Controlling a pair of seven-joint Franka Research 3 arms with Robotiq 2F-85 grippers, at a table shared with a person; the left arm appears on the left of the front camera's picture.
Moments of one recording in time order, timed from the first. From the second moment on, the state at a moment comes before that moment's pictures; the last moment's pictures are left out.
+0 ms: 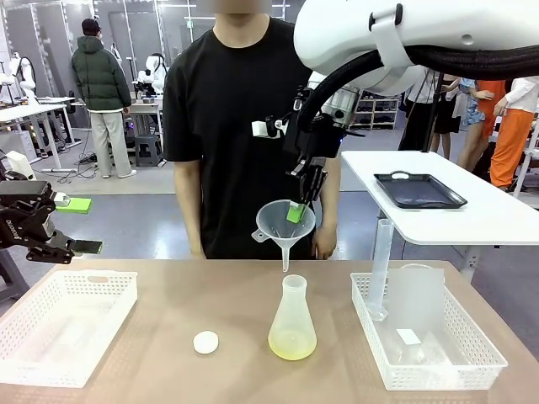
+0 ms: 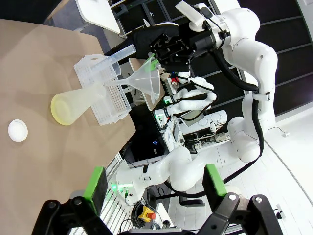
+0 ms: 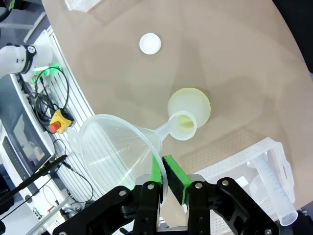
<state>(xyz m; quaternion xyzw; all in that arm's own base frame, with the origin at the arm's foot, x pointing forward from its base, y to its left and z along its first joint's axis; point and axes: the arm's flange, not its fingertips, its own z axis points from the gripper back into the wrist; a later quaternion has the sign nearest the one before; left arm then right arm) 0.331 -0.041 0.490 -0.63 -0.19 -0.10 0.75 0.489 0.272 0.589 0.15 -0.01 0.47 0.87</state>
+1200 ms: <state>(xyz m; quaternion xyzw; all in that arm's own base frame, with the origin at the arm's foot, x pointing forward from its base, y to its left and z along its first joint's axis) 0.331 -0.041 0.490 -0.63 -0.19 -0.10 0.75 0.521 0.044 0.626 0.13 0.00 0.30 0.94</state>
